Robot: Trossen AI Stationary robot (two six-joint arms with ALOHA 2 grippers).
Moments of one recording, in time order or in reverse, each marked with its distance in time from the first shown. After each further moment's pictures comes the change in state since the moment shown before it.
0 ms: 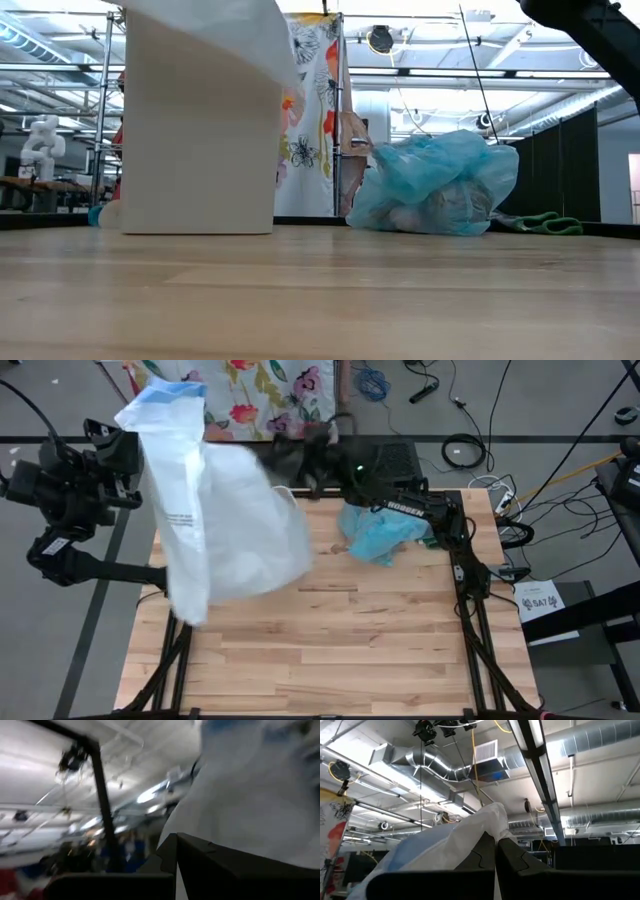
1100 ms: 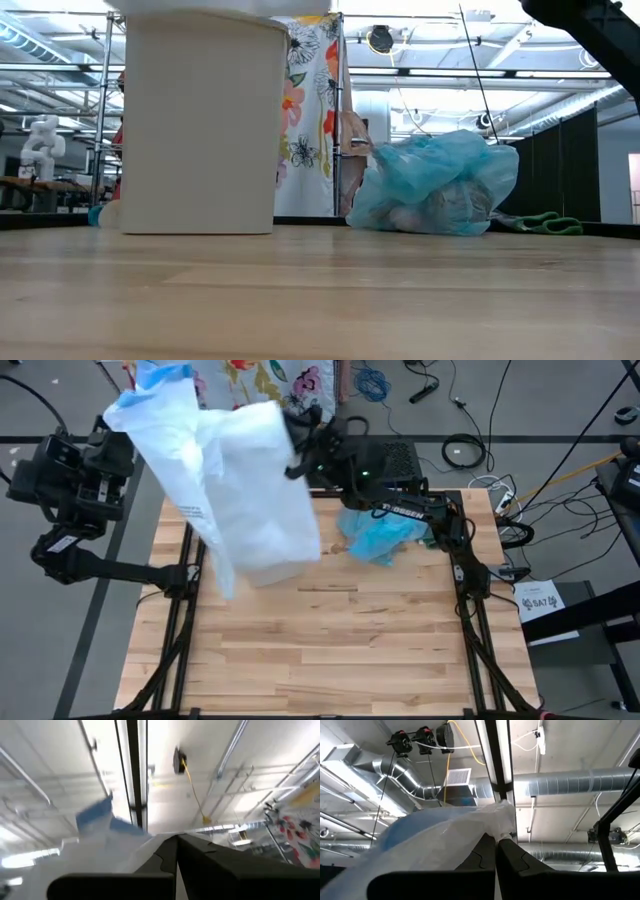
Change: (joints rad) left arm 0.000 0.053 0.000 0.190 0.159 -0.207; right arm 0.019 -0.001 0.000 0.132 0.579 -0.463
